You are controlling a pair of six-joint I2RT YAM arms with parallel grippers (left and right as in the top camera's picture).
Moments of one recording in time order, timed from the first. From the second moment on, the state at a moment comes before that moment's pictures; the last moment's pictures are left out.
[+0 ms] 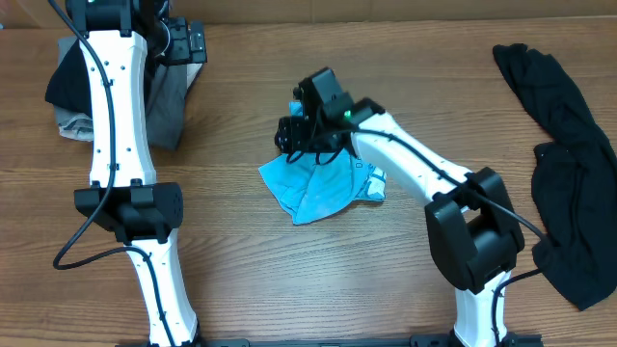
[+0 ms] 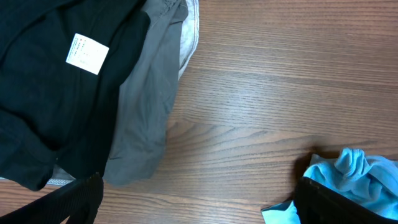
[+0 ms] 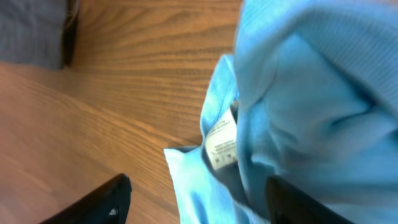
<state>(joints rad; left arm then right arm) 0.03 2.33 2.75 -1.56 0.01 -0.11 0.56 2.08 1.65 -0.62 -0.30 0.48</state>
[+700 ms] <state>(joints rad) 0.03 2.33 2.75 -1.55 0.01 -0.11 0.58 2.08 1.66 -0.82 -0.19 0.25</state>
